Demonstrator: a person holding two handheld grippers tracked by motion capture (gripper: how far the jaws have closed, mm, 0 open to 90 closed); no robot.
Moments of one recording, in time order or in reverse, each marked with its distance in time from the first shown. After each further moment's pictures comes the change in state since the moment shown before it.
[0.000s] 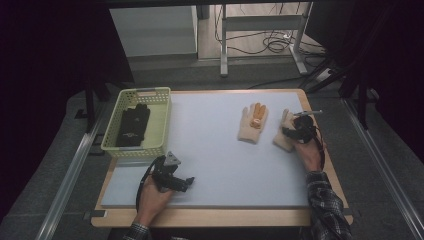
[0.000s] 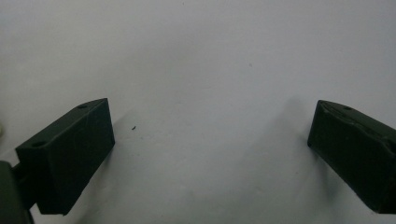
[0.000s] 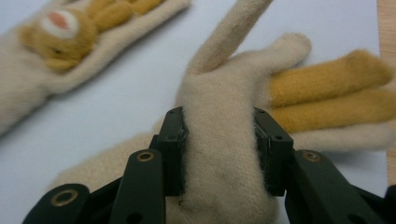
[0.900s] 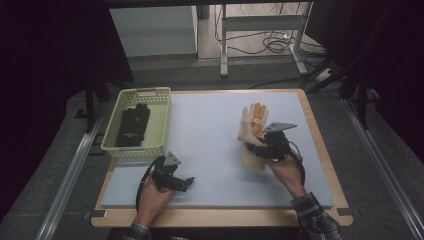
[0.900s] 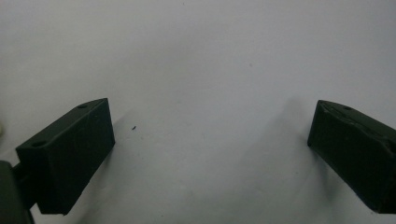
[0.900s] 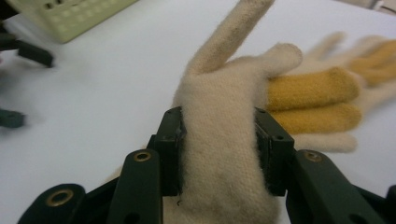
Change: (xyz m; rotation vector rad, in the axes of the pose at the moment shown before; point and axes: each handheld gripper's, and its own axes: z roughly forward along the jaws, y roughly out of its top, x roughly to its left) left arm 0.000 0.000 0.000 -0.001 0.000 0.000; right arm 0.147 0.001 -0.067 -0.086 0.333 -0.227
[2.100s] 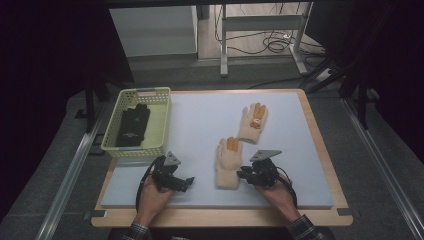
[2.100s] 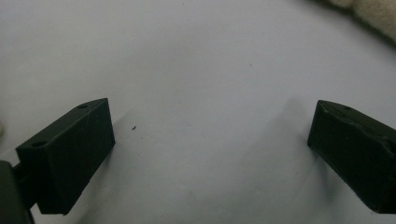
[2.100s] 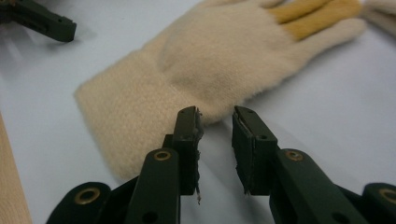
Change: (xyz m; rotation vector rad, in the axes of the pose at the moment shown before) left arm 0.000 0.000 0.000 -0.001 0.001 0.000; right arm 0.040 -0.064 0.023 0.092 0.123 -0.025
